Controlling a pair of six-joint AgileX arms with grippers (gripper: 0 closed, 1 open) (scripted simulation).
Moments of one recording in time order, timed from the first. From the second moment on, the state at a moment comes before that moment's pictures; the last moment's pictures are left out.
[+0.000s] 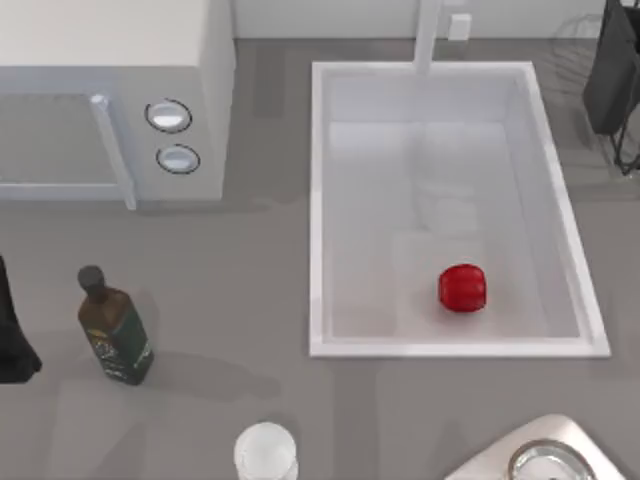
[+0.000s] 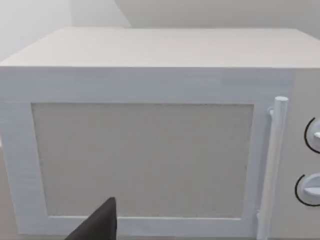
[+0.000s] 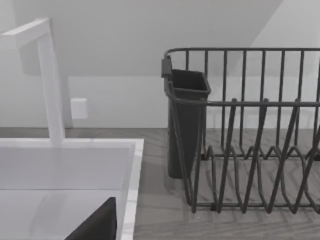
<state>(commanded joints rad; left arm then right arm) 0.00 0.00 0.00 0.00 0.00 0.00 0.00 0.00 0.00 0.00 0.00 0.00</state>
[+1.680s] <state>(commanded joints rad) 0.00 0.00 0.00 0.00 0.00 0.00 0.35 1.83 1.45 -0.93 0.00 0.37</state>
